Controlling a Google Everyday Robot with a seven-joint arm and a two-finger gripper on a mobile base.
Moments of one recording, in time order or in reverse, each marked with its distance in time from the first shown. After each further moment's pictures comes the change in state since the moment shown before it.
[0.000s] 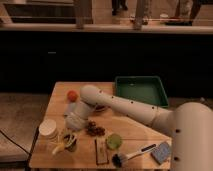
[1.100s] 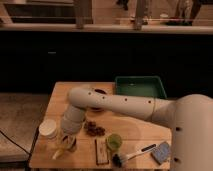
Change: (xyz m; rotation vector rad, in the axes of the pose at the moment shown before) arm -0.008 0.005 0.003 -0.142 0.206 -0.026
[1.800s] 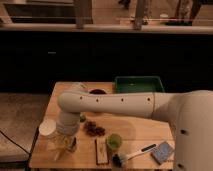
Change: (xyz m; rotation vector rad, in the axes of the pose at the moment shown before) arm -0.007 -0.002 -0.008 -0.074 0.177 -0.090
